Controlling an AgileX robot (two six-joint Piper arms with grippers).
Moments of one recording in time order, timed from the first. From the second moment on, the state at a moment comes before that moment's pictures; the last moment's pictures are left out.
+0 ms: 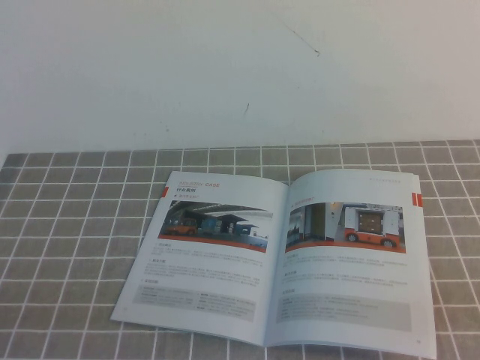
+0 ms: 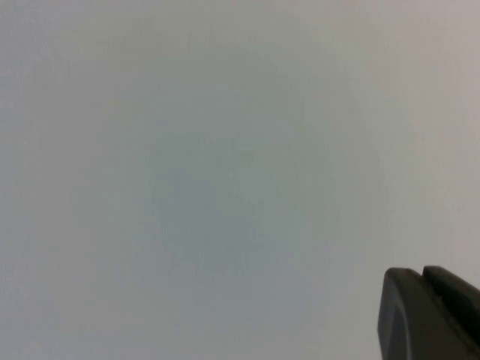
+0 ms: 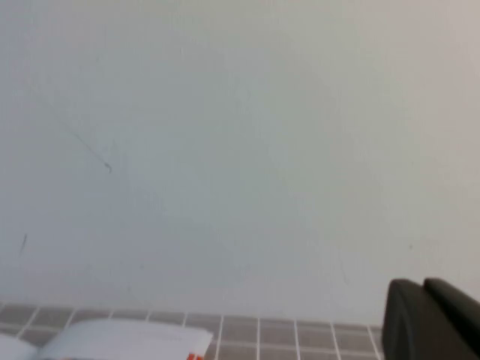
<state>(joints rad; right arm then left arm) 0.04 -0.01 0.03 0.01 -0.07 -0.07 -0.08 -0.01 0.02 0.06 -0.26 -0.02</state>
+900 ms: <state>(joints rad) 0.04 0.12 -0.32 0.05 -0.06 -0.22 -0.08 0.03 -0.27 0.03 -0.02 -0.04</state>
